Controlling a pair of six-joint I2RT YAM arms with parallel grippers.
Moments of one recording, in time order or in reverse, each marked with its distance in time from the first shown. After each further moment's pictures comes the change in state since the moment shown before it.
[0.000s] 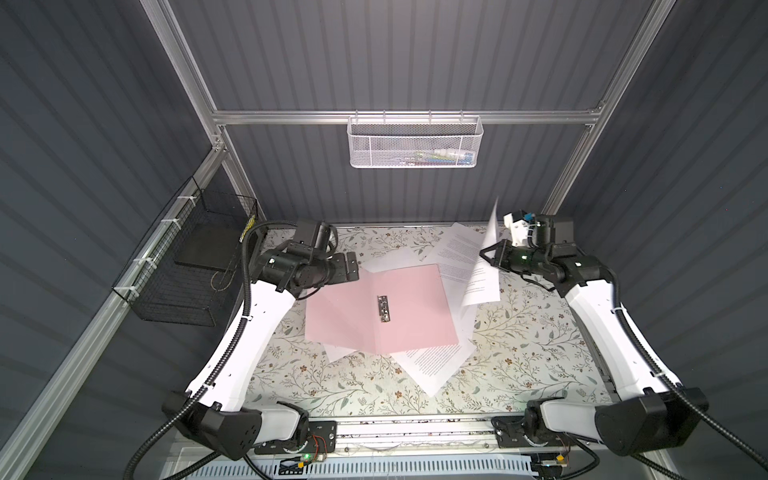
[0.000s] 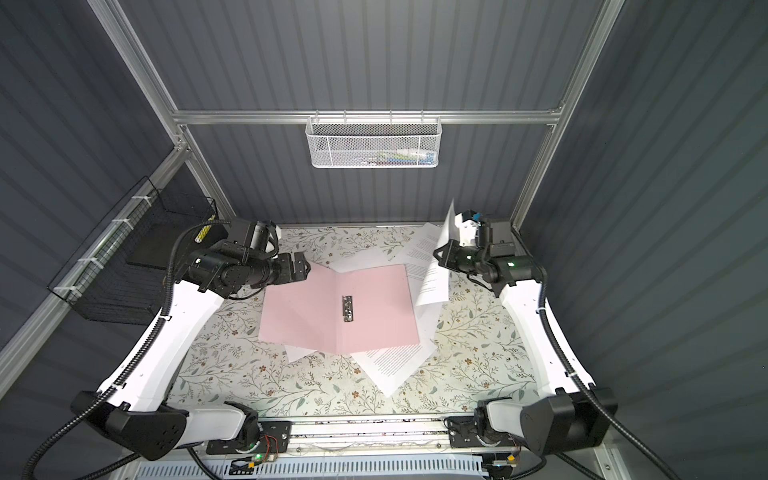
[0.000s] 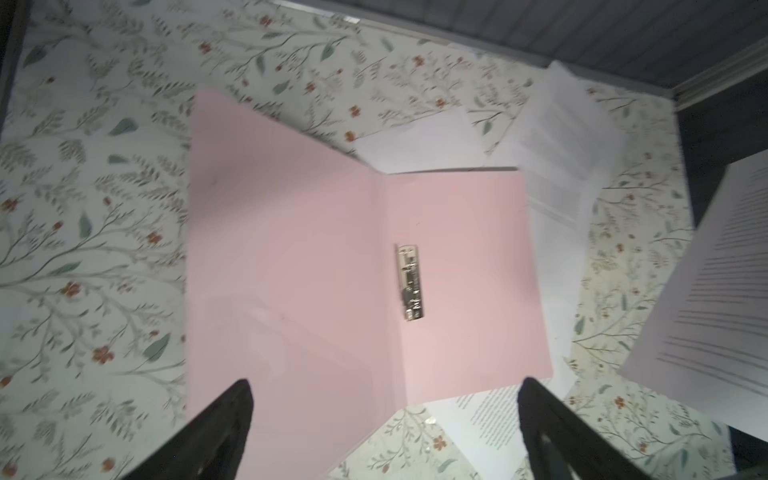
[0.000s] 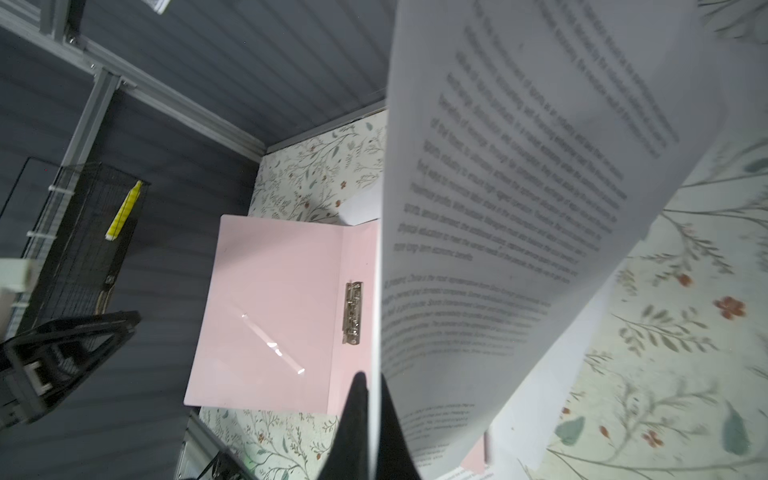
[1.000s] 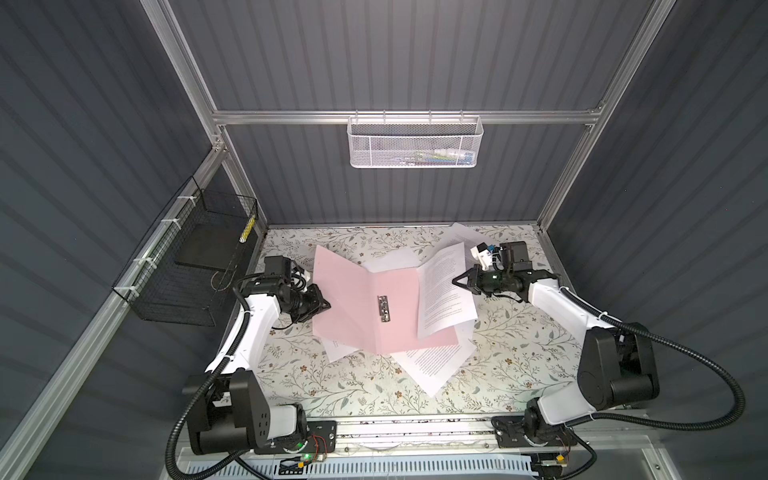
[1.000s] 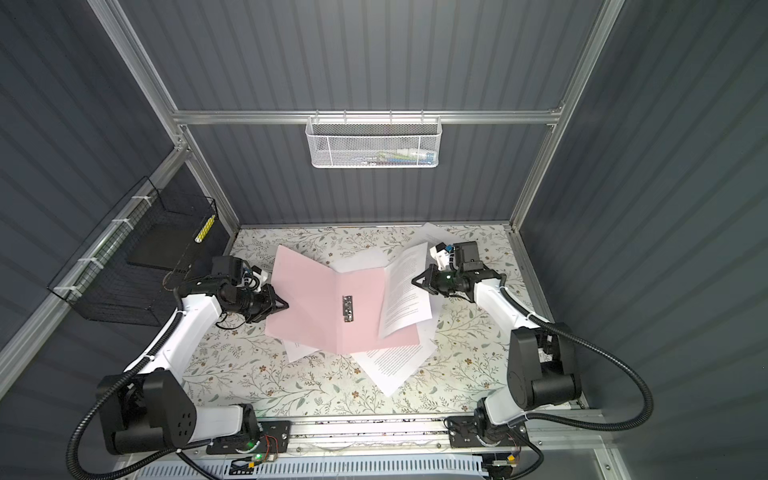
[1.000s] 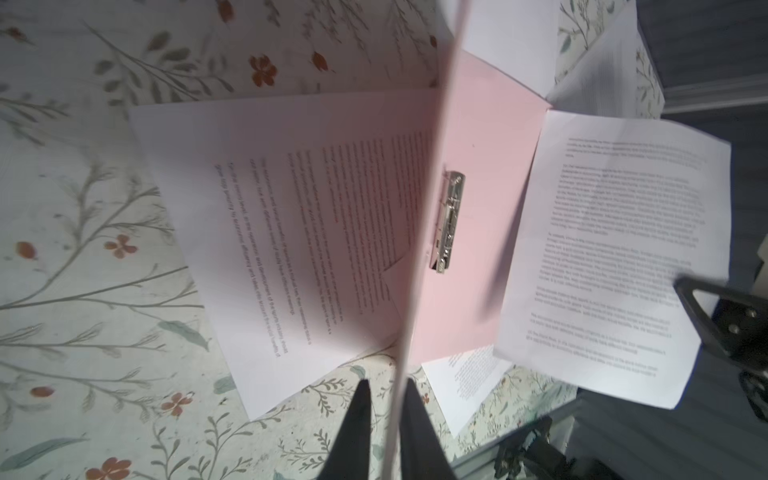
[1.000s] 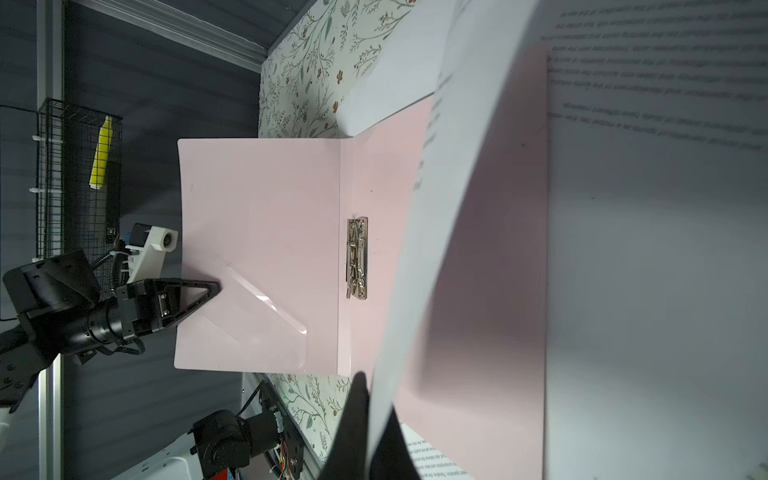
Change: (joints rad) left arm 0.371 -0.003 -0.504 0.272 0.579 0.057; right arm -0.031 0.192 -0.348 0.349 -0.249 0.055
